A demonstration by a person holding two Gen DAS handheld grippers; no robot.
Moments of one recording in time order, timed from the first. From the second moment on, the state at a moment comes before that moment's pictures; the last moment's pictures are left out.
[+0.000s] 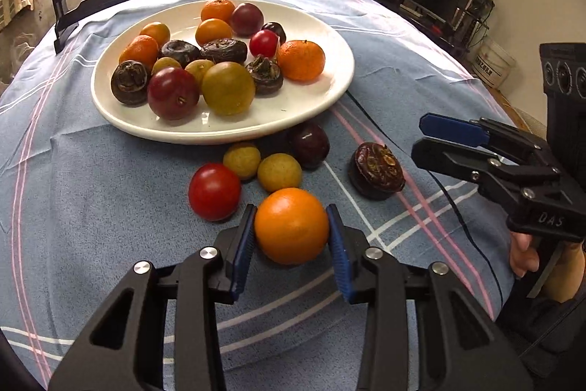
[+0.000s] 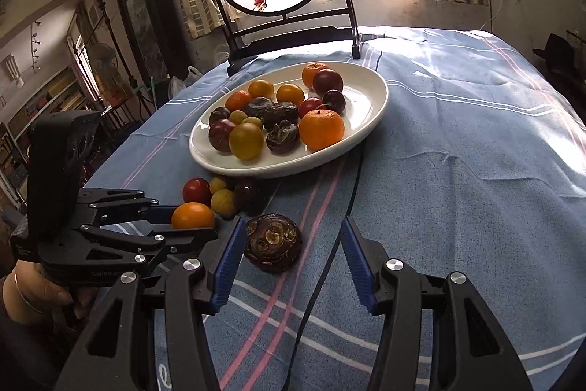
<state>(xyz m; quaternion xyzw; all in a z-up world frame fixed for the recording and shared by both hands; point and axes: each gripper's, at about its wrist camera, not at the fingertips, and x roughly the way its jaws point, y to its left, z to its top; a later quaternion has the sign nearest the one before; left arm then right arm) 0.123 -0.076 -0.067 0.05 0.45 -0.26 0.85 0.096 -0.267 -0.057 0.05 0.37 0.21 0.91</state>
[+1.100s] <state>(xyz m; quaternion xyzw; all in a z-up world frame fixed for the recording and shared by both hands) 0.064 -0.015 -0.039 -0.02 0.39 -0.25 0.89 0.082 -0.225 -0.066 -0.02 0.41 0.21 0.89</state>
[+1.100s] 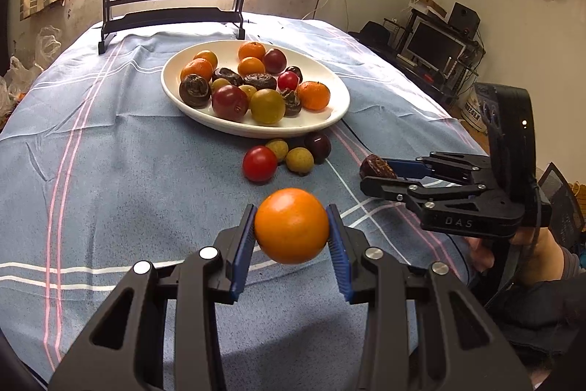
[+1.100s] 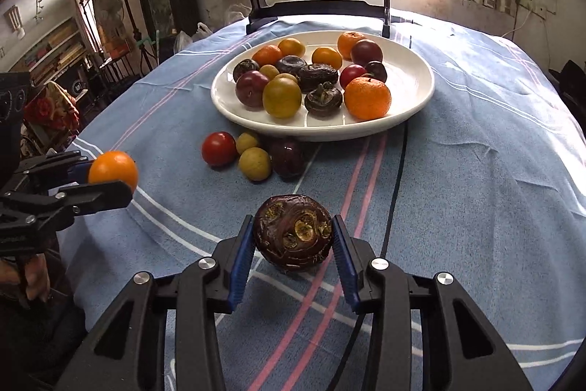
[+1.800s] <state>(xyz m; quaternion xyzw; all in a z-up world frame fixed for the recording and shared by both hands) 0.219 -0.043 0.017 -0.03 0.37 -0.21 0.90 0.190 -0.252 0.027 0.05 0.34 0.18 0.92</state>
